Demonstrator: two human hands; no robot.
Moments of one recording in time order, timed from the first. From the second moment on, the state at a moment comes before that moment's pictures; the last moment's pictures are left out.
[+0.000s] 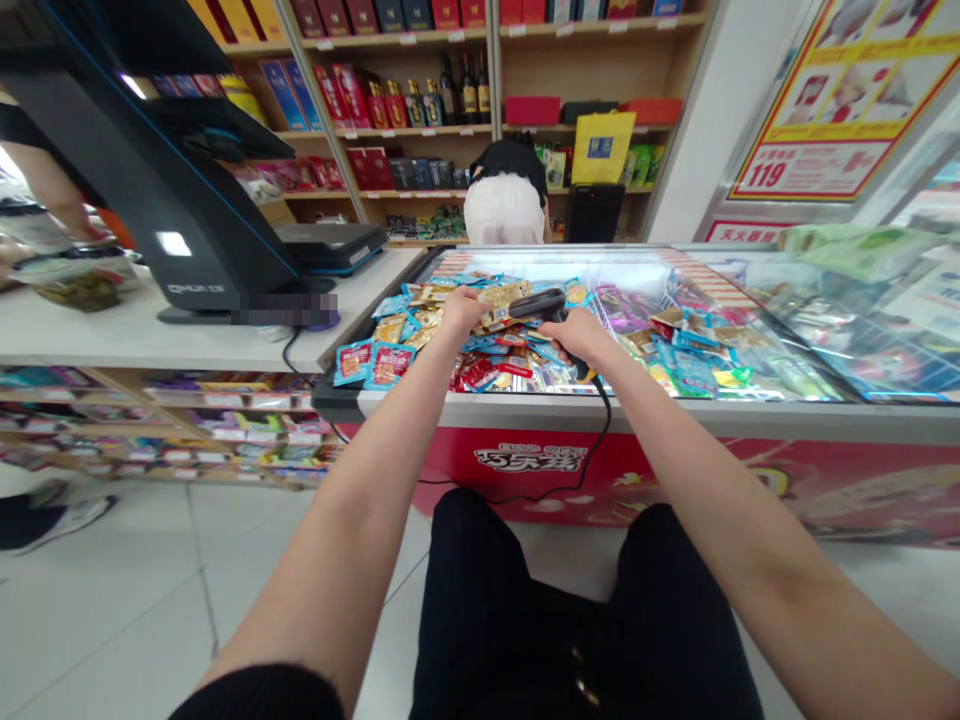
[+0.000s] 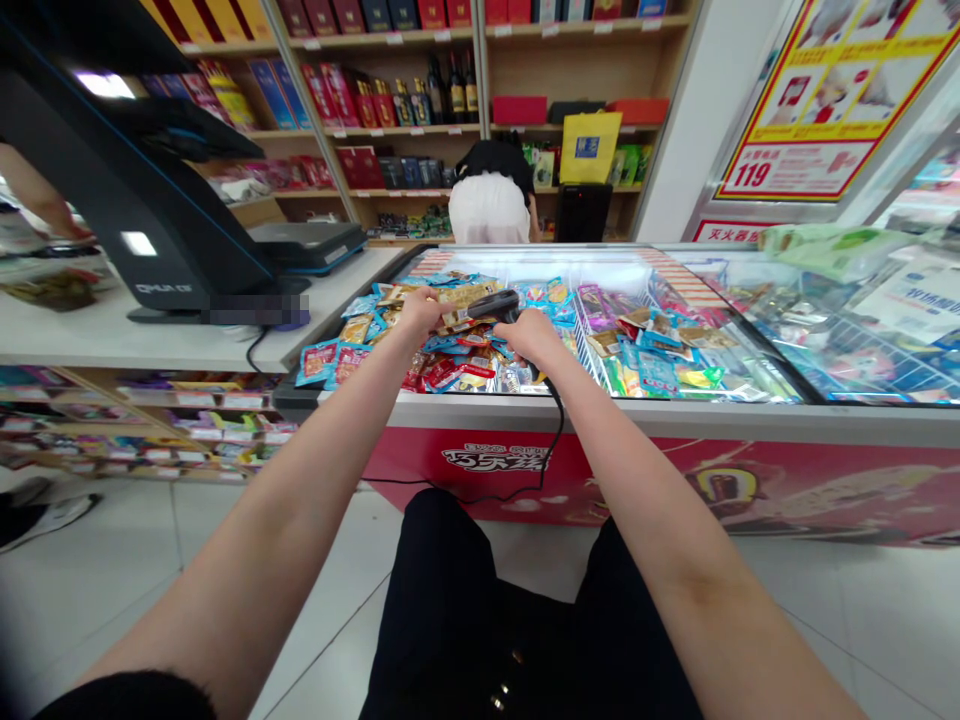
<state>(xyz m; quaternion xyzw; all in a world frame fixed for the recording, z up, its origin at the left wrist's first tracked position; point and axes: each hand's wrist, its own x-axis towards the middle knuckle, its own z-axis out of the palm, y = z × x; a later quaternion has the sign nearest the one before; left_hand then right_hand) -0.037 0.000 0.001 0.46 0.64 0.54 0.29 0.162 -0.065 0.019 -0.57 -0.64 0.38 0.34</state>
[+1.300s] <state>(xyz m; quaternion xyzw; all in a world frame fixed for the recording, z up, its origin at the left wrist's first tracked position) 0.176 0.031 -0.007 0.46 0.50 0.46 0.57 0.339 -0.062 0.006 -0.65 -0.50 0.36 0.45</state>
